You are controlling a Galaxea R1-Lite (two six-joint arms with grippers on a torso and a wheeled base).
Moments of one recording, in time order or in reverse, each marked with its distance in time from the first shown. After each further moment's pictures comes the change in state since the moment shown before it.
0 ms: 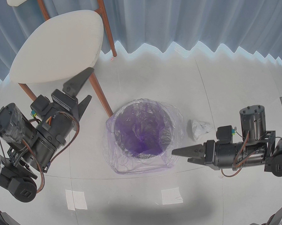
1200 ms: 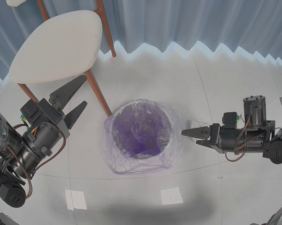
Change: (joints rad) left arm 0.050 -0.102 0.107 0.000 -0.197 0.020; right arm -0.139 0.051 -0.074 -0.025 -0.007 -0.078
